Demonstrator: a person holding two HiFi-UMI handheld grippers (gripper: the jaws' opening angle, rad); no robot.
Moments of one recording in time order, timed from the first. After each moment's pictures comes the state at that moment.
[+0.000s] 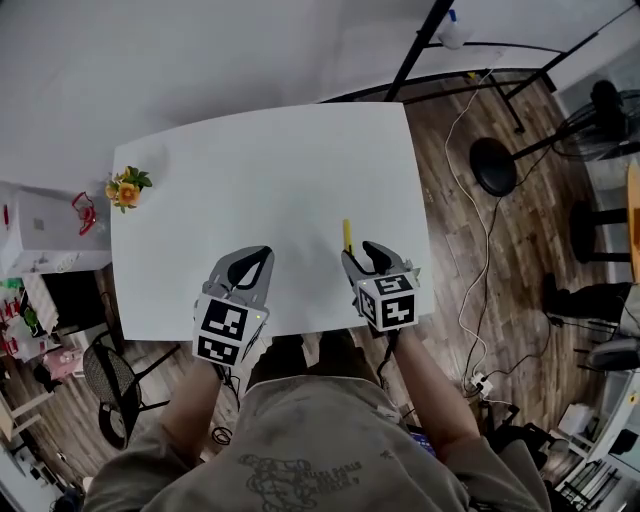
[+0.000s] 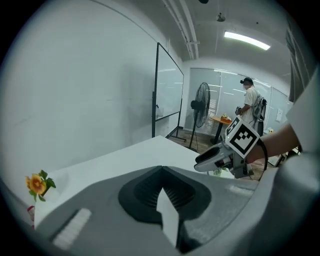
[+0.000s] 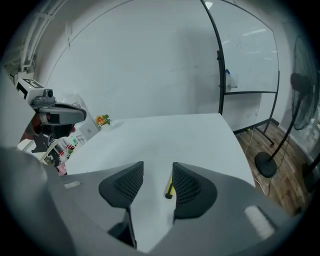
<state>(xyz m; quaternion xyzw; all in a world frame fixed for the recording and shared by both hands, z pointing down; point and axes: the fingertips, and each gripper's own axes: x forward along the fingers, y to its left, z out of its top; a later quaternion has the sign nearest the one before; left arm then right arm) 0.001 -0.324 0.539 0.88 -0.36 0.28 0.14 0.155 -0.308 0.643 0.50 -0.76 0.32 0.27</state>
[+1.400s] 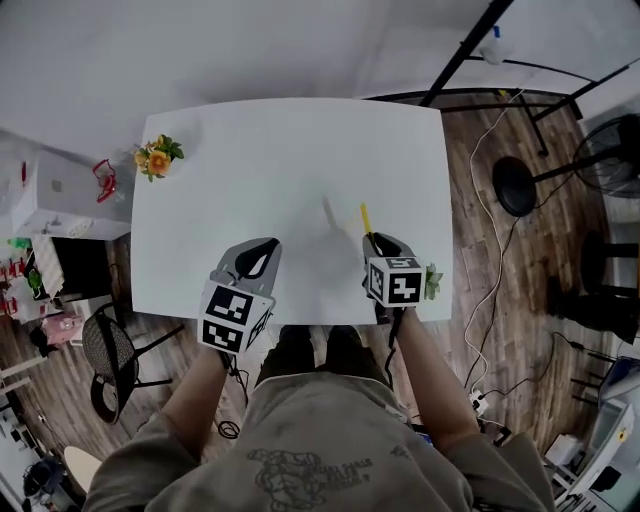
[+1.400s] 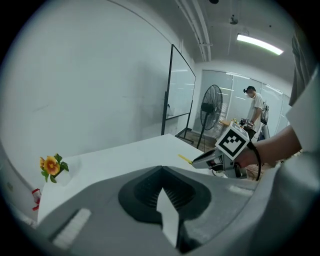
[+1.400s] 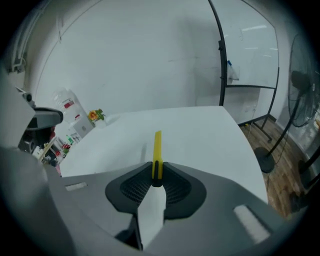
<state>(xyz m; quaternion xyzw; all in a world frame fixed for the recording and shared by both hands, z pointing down) -0.042 -0.310 0.549 0.85 -0.41 0.27 0.18 0.137 -0.328 0.675 0.50 -0.74 0.34 0.29</state>
